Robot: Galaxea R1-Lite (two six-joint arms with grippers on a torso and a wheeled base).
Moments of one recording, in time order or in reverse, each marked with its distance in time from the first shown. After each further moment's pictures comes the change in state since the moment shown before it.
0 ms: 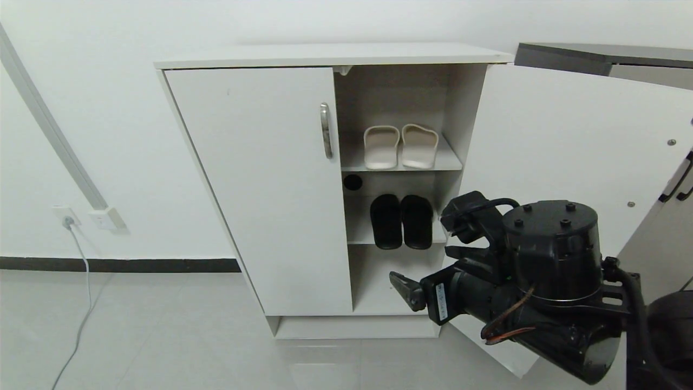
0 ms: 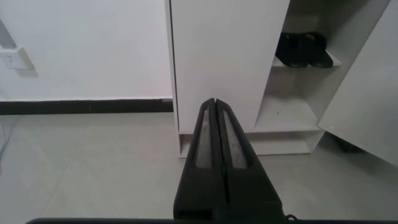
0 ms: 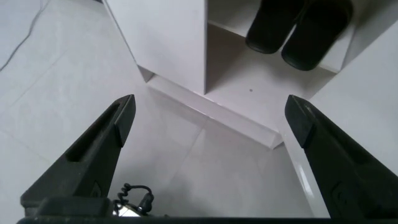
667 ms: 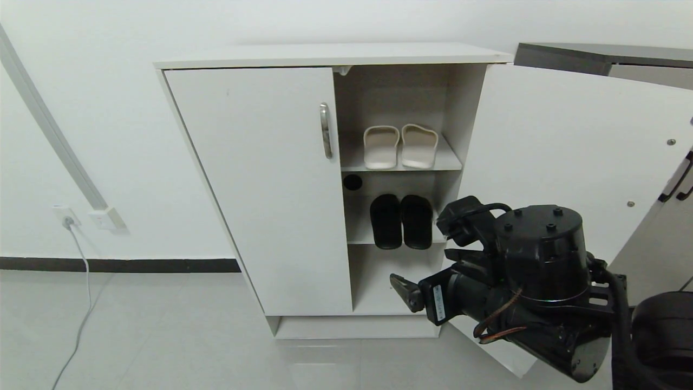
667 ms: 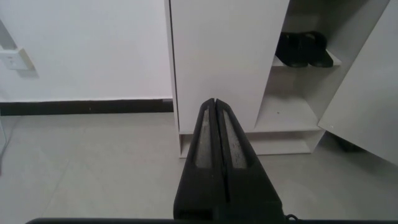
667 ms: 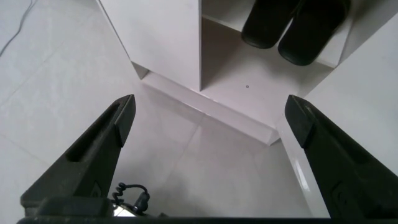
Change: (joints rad) left arm 0.000 0.000 0.000 0.000 0.000 0.003; right arm -0.005 0.024 0.003 -0.010 -0.004 -0.003
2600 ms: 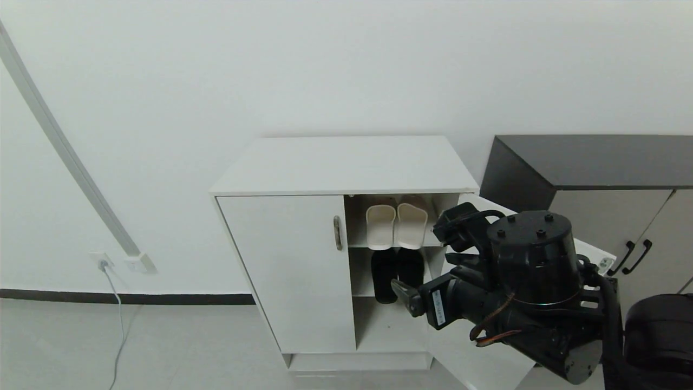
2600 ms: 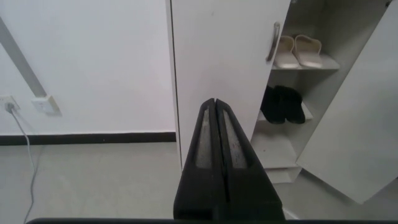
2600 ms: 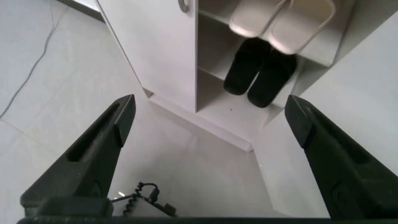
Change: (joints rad) left arm 0.000 0.000 0.000 0.000 0.000 -0.001; right arm -0.006 0.016 0.011 0.000 -0.003 -0.018
